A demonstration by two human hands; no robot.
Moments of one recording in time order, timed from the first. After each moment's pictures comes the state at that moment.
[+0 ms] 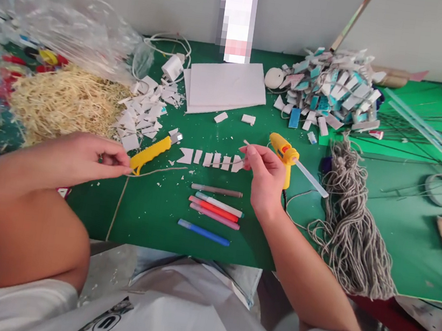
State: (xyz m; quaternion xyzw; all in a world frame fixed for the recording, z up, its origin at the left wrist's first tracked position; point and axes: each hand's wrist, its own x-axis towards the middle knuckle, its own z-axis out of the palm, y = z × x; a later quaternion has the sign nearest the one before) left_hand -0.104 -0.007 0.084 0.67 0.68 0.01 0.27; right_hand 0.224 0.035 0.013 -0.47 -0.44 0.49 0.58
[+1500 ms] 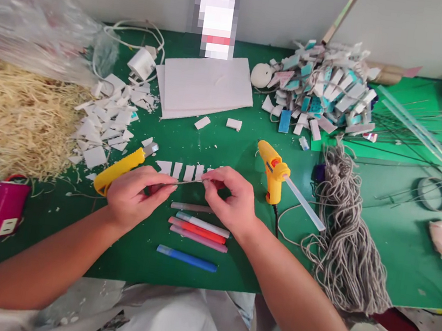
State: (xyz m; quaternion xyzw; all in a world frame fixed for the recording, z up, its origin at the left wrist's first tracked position) left_hand 0.006 0.007 -0.002 0.77 0.45 0.44 0.09; right_hand 0.217 0.032 0.003 -0.43 -0.66 0.40 0.46
